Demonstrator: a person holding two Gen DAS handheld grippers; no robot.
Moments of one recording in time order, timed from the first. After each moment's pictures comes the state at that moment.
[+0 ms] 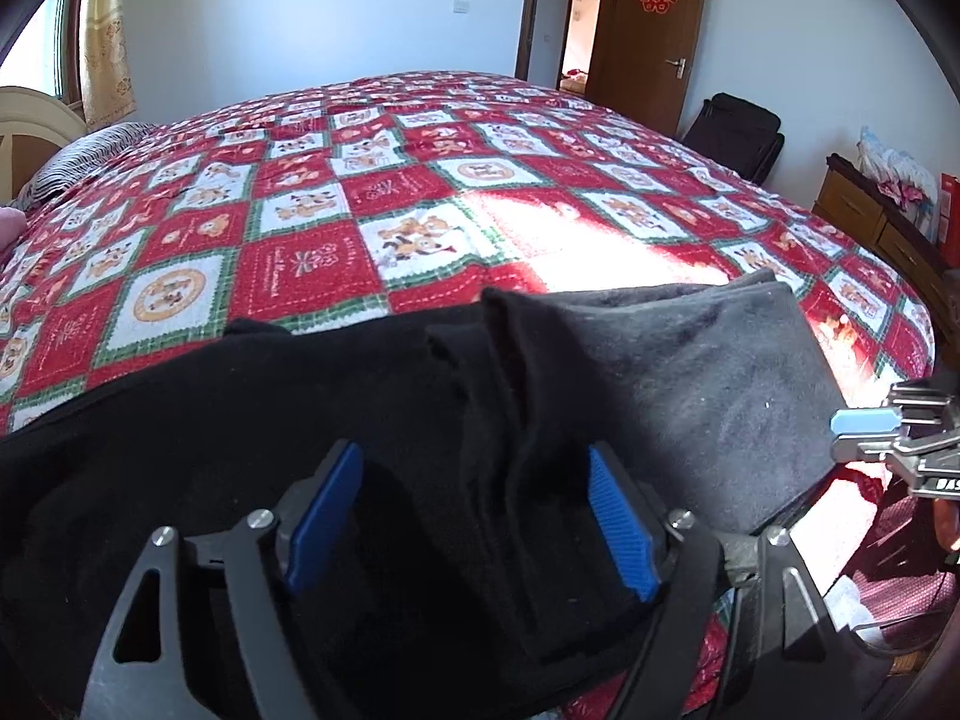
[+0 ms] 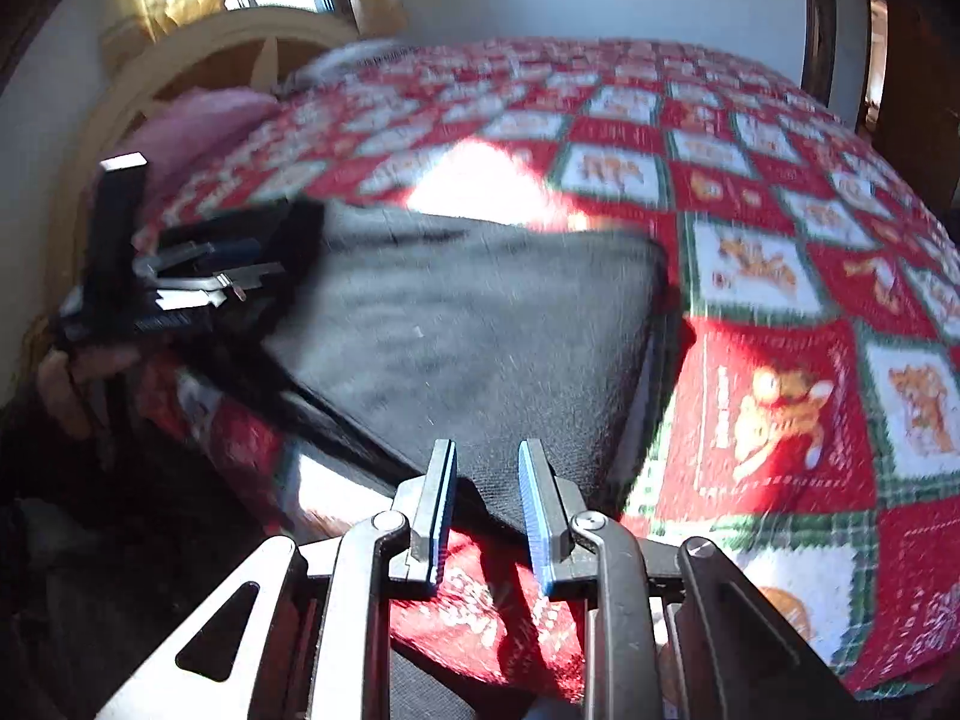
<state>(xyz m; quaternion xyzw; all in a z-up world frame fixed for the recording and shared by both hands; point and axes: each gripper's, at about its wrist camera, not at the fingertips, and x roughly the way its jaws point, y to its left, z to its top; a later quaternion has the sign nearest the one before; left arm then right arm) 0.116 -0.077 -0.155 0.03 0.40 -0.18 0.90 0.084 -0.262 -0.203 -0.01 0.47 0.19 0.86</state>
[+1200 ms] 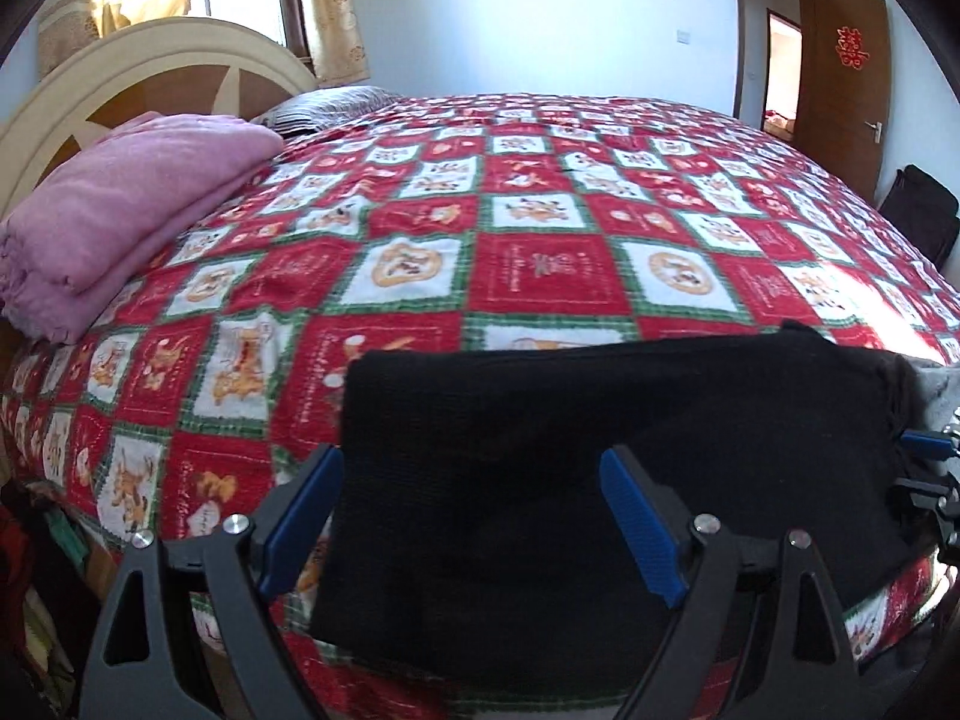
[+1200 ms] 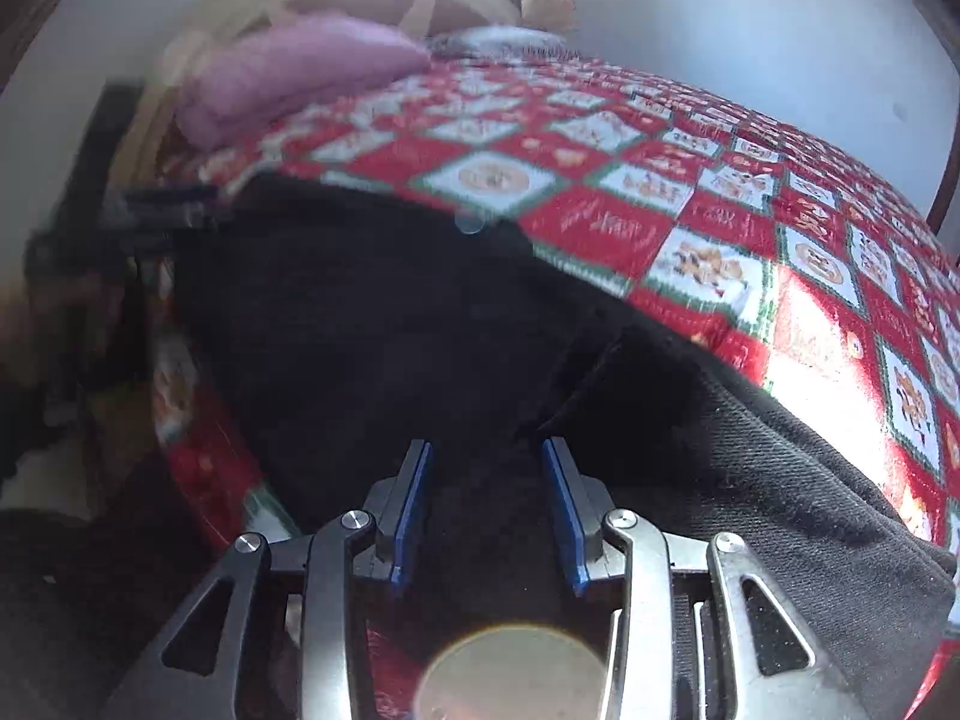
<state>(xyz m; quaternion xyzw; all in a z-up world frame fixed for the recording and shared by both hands) 0.100 0.143 -0.143 0.00 0.38 0.07 0.92 0.129 -0.038 -0.202 -0.18 0.36 0.30 0.86</state>
